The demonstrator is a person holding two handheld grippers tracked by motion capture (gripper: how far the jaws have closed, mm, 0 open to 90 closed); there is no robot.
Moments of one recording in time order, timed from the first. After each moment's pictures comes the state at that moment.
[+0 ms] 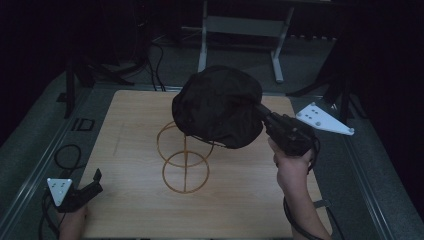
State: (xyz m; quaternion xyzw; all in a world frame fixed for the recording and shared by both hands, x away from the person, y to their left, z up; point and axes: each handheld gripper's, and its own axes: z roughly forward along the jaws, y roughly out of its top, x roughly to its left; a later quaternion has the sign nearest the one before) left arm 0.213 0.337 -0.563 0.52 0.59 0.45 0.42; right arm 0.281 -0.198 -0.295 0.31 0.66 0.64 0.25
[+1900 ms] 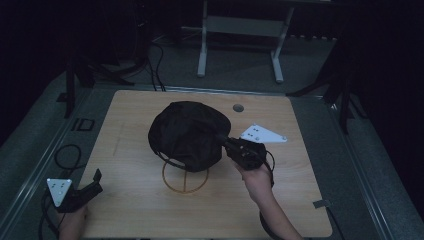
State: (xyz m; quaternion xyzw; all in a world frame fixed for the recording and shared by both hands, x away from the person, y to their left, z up) left arm 0.212 0.338 -0.563 0.52 0.59 0.45 0.42; right arm 0.300 -0.137 -0.385 0.31 0.74 0.57 0.17
